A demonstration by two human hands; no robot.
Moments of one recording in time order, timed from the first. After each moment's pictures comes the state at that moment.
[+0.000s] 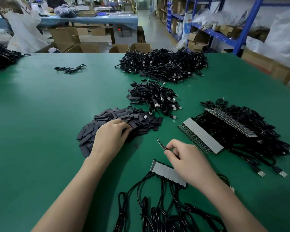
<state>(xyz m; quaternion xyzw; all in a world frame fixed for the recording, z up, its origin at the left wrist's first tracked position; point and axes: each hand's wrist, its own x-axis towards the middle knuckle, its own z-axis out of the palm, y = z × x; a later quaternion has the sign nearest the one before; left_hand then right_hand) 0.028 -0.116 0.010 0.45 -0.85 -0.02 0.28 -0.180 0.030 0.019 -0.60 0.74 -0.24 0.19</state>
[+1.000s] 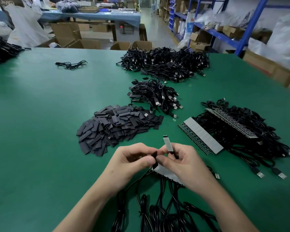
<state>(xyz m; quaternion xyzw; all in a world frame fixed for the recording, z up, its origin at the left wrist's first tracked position) 0.023 -0.025 0.012 0.23 -0.64 -0.63 0.37 -0.168 0.044 0.022 -0.57 0.56 -0.45 0.40</state>
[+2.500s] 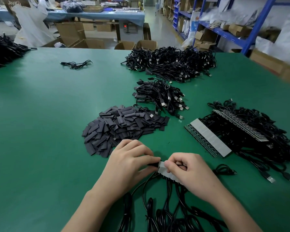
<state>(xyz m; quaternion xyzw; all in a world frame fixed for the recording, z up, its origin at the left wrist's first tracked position) 0.037 -0.045 -0.006 0.22 -0.91 -0.02 0.34 -0.173 0.046 0.011 -0.61 0.66 -0.32 0.30</state>
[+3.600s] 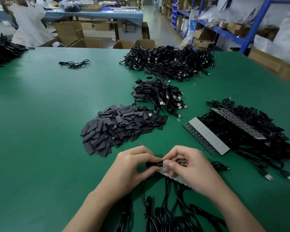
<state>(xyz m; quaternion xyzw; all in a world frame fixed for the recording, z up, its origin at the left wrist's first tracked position) 0.032 -0.032 0.000 0.27 -0.87 -0.27 0.32 -0.175 0.045 0.021 -0.55 0.62 -0.40 0.40</state>
